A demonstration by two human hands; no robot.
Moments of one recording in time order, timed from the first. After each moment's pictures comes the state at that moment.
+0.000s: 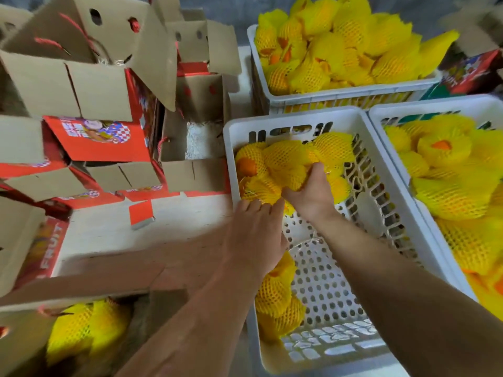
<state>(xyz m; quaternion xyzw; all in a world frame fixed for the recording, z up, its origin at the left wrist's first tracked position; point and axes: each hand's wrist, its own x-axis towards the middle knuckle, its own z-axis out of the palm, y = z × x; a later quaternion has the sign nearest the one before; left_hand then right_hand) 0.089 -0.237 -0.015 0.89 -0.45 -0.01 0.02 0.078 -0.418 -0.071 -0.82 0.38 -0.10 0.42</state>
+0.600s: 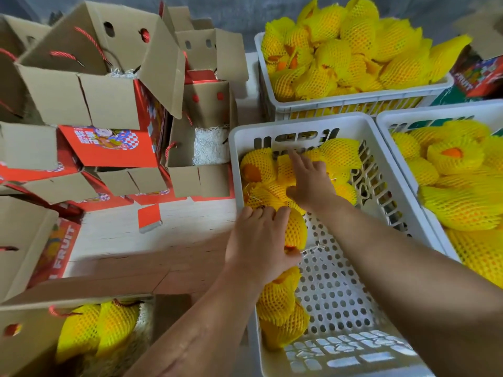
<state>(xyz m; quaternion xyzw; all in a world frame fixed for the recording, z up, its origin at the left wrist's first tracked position) 0.088 -0.235 -0.011 0.89 -0.45 -0.01 0.02 0.112 -0.436 -0.063 -0.96 0.23 0.00 0.18</state>
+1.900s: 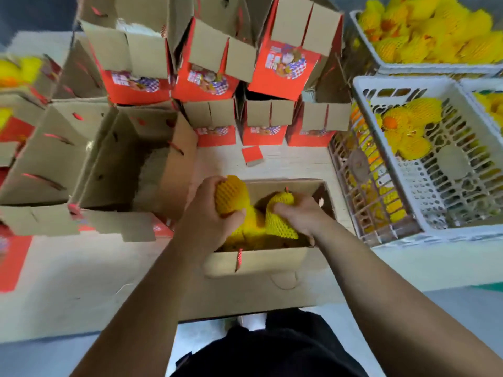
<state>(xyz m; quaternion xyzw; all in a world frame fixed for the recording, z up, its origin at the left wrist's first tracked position) 0.138 0.223 -0.007 0.86 -0.19 -0.17 0.43 0.056 0.009 -0.020 -0.74 0.37 0.06 0.56</state>
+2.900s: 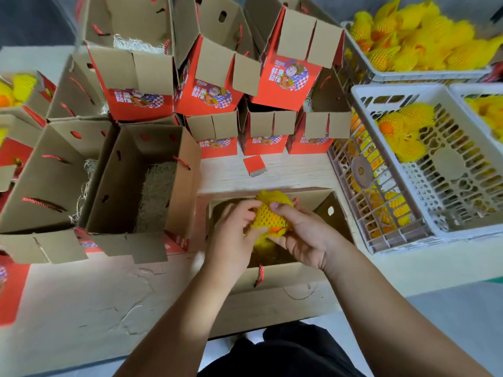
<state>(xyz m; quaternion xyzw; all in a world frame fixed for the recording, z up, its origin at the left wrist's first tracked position) 0.132 0.208 -0.030 0.80 -0.25 -0.16 0.52 0.063 0.059 0.023 -0.39 0.38 0.04 0.84</state>
